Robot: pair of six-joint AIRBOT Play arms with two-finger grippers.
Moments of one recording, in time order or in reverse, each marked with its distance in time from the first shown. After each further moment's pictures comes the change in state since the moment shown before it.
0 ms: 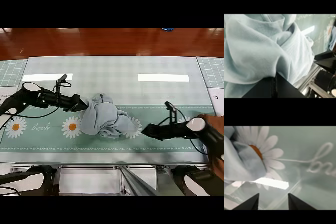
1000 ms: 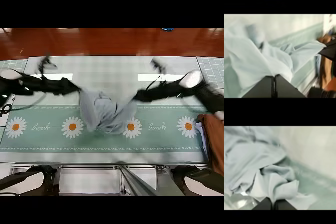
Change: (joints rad) left arm 0.099 0.135 0.195 -0.067 -0.034 -0.005; right arm 0.049 -0.249 0.701 -0.097 0.135 -0.090
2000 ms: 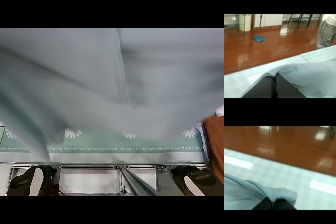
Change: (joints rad) left arm 0.358 0.755 0.469 0.040 -0.166 -0.155; right arm -0.039 0.576 0.714 -0.571 0.526 0.217
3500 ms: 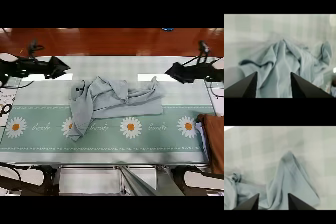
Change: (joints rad) left arm -0.220 -1.142 -0.080 0.112 0.199 0.012; right arm -0.389 -0.795 -0.540 0.530 -0.613 -0.141
